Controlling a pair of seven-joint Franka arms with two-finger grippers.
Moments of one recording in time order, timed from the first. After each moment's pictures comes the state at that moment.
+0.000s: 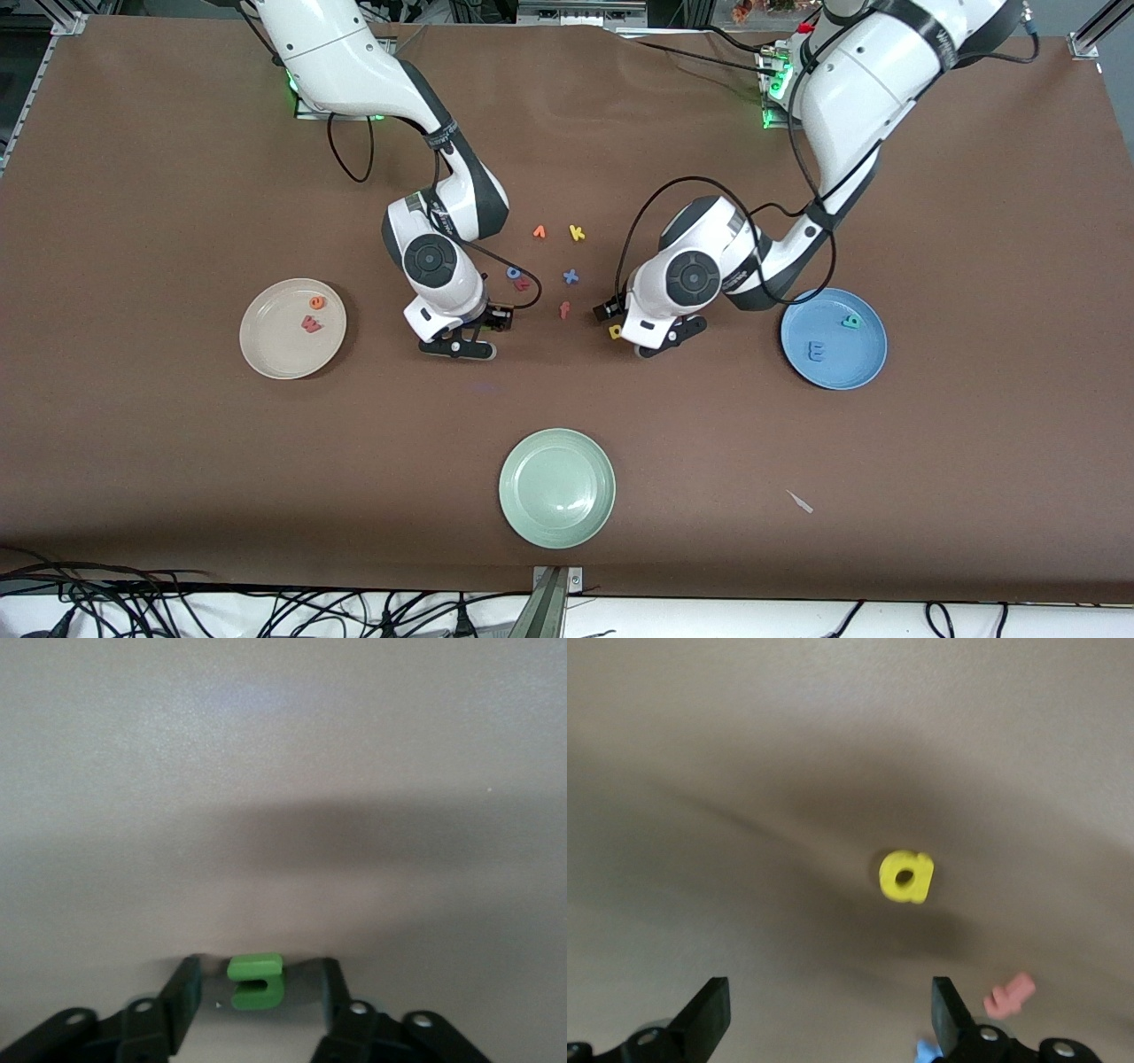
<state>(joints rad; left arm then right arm) -0.15 0.80 -0.53 -1.61 0.11 2.18 -1.13 0.67 0.70 -0.10 -1.73 0.18 2.40 0.56</state>
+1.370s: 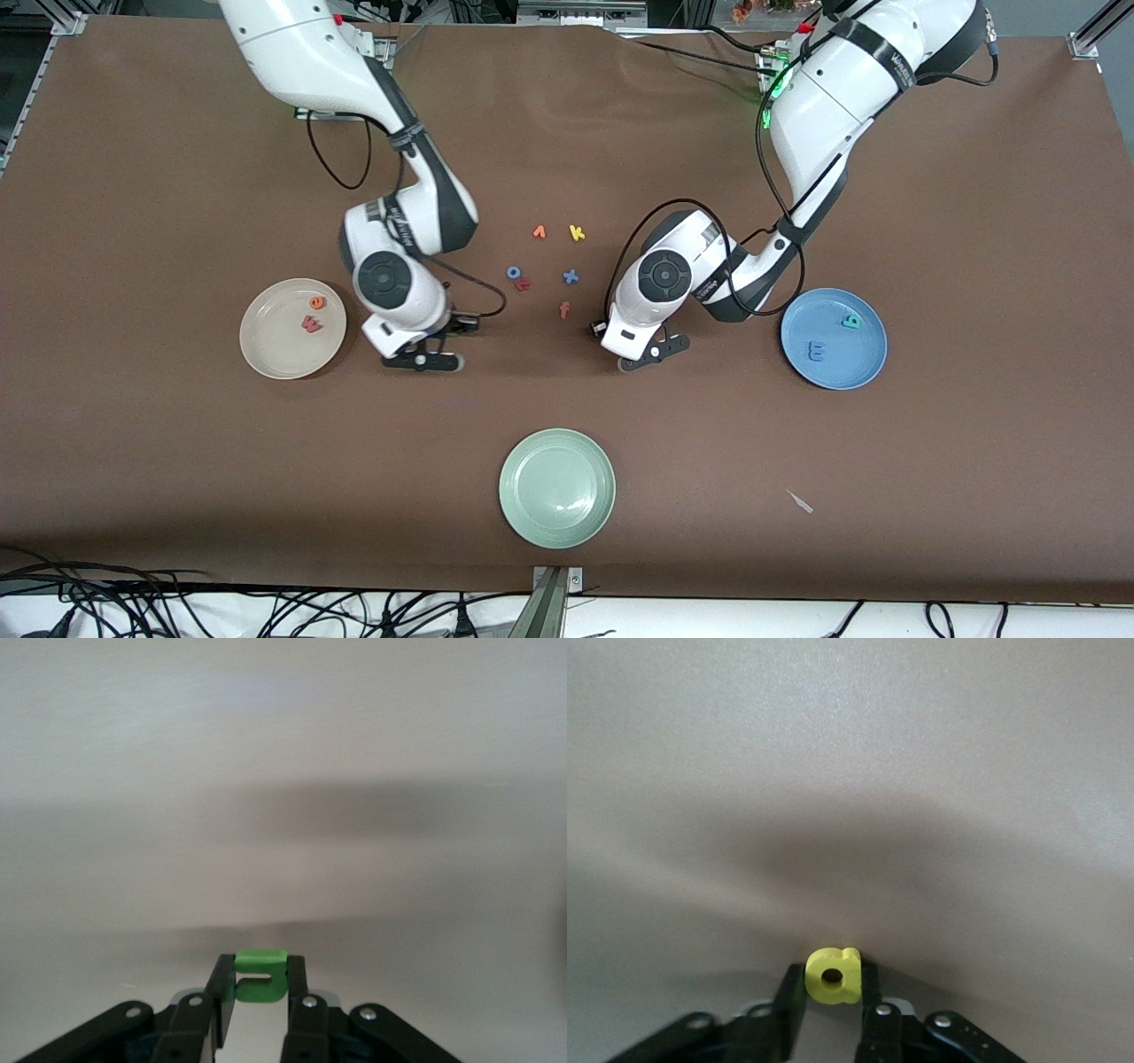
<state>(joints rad) -0.23 0.86 -0.46 -1.56 0.24 2.30 -1.13 0.59 0.63 -0.17 -1.68 0.18 2.15 0.37</state>
